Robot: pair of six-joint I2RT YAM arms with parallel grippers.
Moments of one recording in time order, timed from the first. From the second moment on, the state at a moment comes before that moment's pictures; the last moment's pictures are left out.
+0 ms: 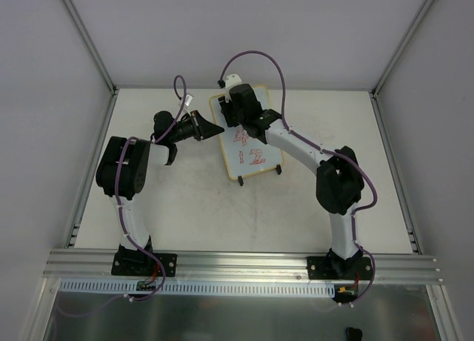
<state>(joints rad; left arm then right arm) -0.17 1.99 0.96 1.01 0.91 -0.85 0.73 2.03 1.76 -0.24 0.18 0.04</state>
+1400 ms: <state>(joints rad) -0.18 1.99 0.96 1.01 0.89 -0.85 0.48 1.96 1.66 -0.21 0.19 0.08</state>
